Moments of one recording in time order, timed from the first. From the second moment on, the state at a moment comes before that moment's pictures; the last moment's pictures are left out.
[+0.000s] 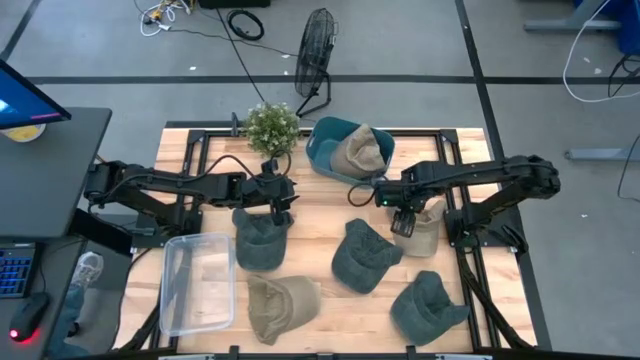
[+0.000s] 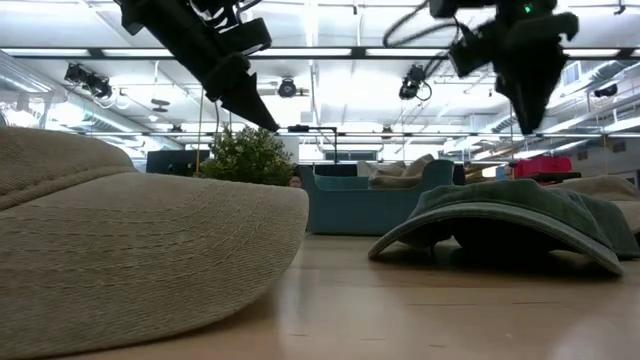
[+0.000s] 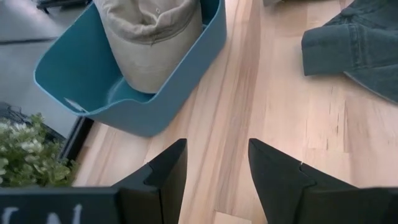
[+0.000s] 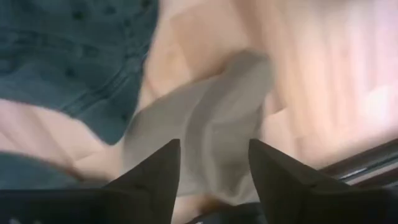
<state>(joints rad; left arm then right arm) 0.04 1.34 0.85 -0.19 -0.37 0.09 0.01 1.42 1.17 -1.36 0.05 0.41</state>
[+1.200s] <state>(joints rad) 0.04 1.34 0.85 -0.20 -0.37 0.06 -0.01 1.42 1.21 -1.28 -0.03 0.47</state>
